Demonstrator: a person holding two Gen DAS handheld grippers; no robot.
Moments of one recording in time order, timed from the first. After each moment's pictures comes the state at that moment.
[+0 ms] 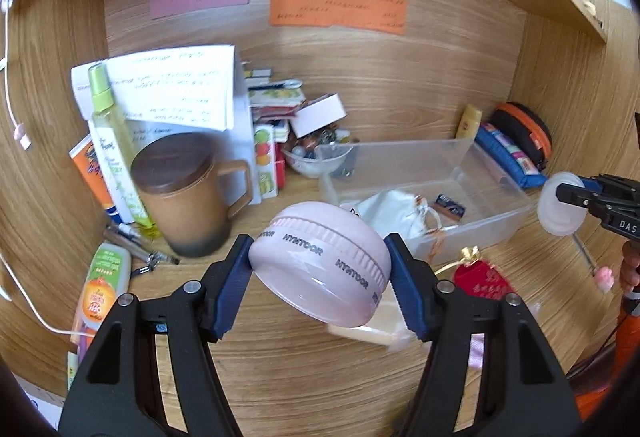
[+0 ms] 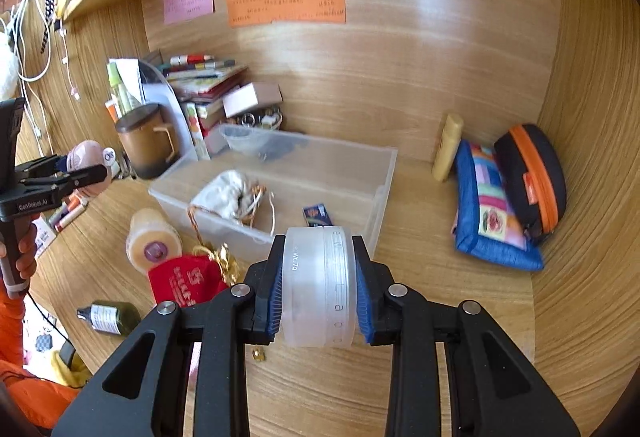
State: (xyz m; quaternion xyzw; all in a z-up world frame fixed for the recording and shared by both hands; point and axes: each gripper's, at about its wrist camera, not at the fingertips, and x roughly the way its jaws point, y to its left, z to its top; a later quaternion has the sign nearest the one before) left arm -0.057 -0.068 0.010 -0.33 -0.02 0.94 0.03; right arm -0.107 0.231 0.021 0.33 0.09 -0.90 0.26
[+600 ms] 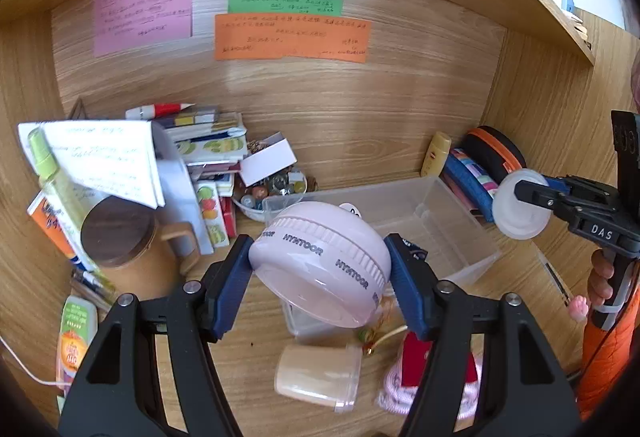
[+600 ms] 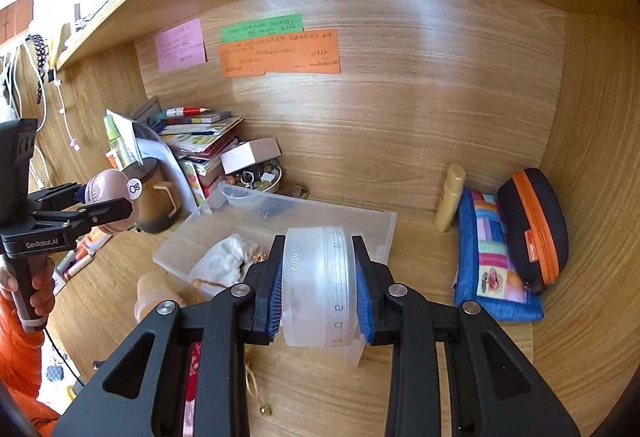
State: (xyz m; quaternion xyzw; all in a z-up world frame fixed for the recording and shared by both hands) left arm -0.105 -0.037 0.044 -0.32 -0.03 0.94 0.08; right arm -0.141 0.218 0.052 0.30 0.06 -0.91 0.27
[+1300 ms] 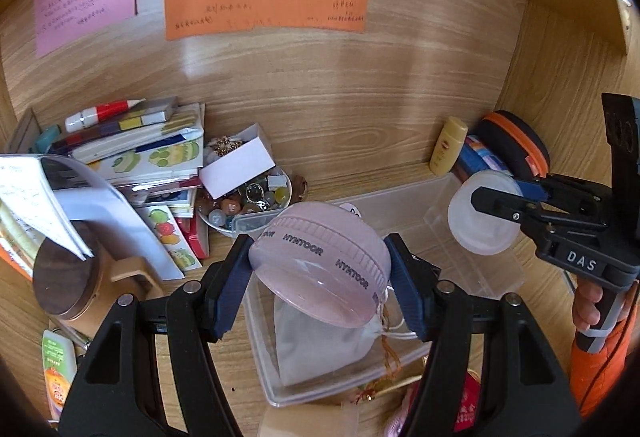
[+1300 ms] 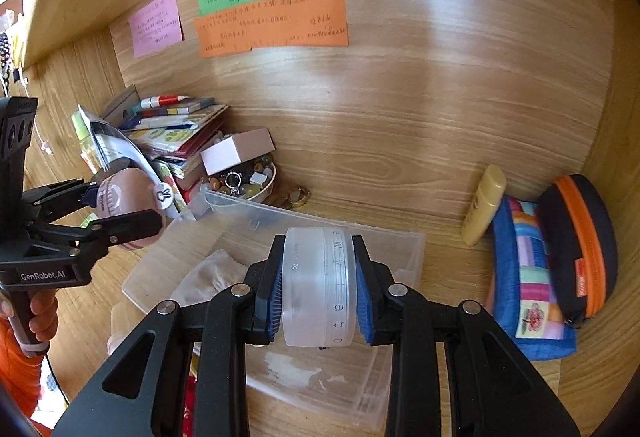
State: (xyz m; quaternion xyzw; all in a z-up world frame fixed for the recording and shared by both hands) left arm -0.178 -0.013 0.020 -0.36 -0.01 0.93 0.09; right arm -0.205 0.180 0.025 0.33 0.06 -0.90 0.27
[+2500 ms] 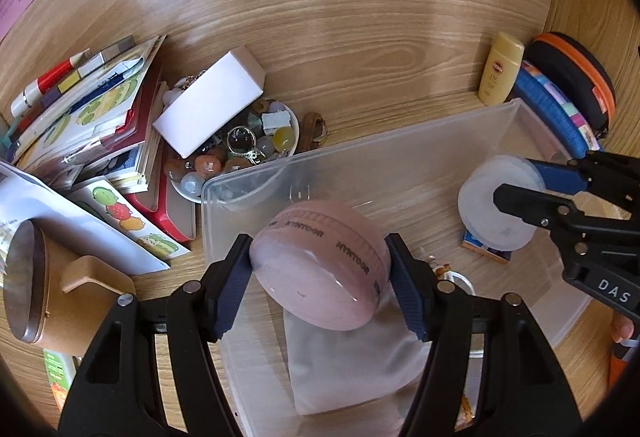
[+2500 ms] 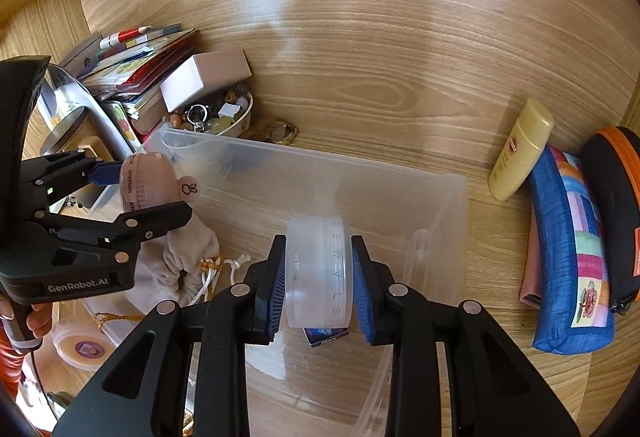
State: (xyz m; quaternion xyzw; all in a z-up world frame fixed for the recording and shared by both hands) left arm -0.231 0.013 -0.050 -0.45 0.07 0.89 0.04; right arm -0.240 0.157 -0.041 0.41 0.08 -0.87 0.25
